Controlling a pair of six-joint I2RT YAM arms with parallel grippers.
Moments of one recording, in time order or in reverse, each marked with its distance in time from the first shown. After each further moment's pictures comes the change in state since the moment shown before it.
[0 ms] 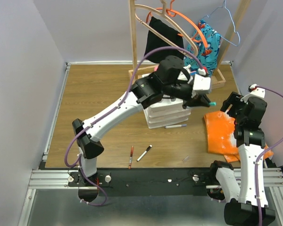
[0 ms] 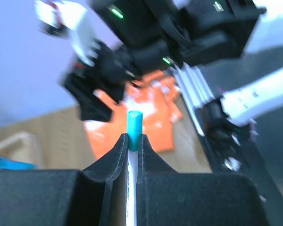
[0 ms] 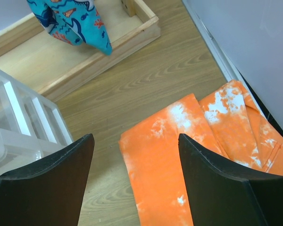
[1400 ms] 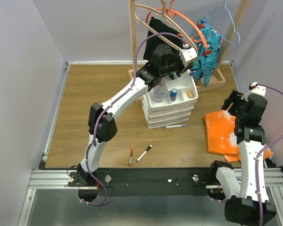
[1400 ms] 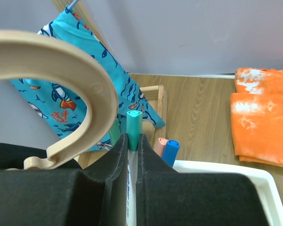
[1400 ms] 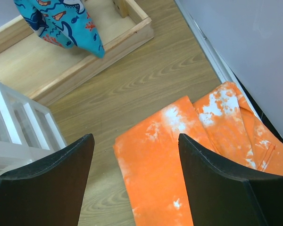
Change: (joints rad) left arm 0.267 0.277 0.070 0.429 -0.322 -0.012; right arm -0.010 0.048 0.022 0.018 0.020 -0.007
